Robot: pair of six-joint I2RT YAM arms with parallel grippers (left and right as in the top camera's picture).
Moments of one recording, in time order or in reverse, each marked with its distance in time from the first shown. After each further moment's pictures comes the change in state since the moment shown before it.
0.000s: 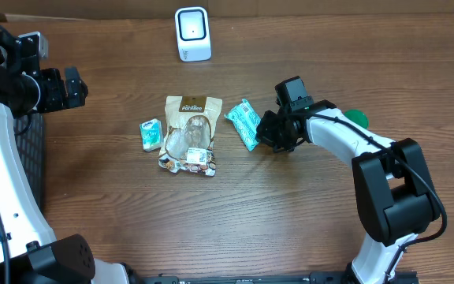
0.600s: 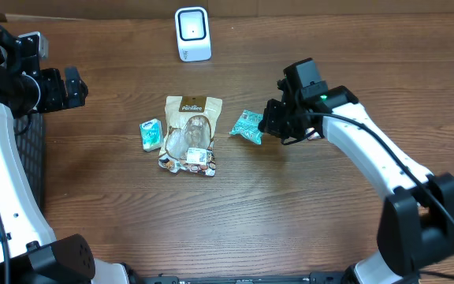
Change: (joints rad) left arm 0.000 0.000 0.000 0.000 0.000 0.000; right arm 0.000 -0.204 0.121 -0.264 -0.019 -0.174
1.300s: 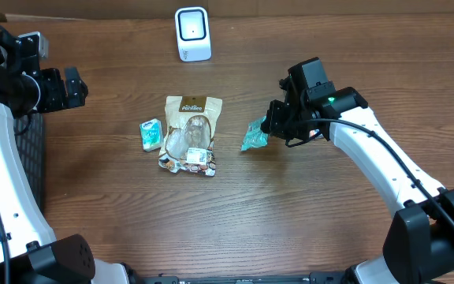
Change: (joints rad) left arm 0.000 0.000 0.000 0.000 0.000 0.000; right arm 0.000 -0.050 0.000 -0.040 0.003 -0.041
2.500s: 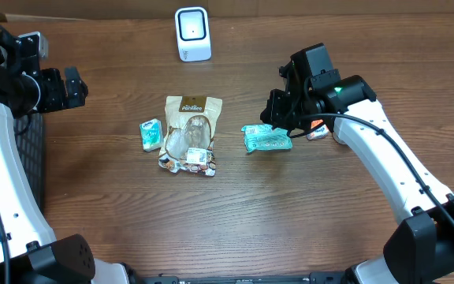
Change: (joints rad) left arm 0.000 0.000 0.000 0.000 0.000 0.000; right arm 0.000 -0.006 0.128 -0.097 -0.004 -0.035
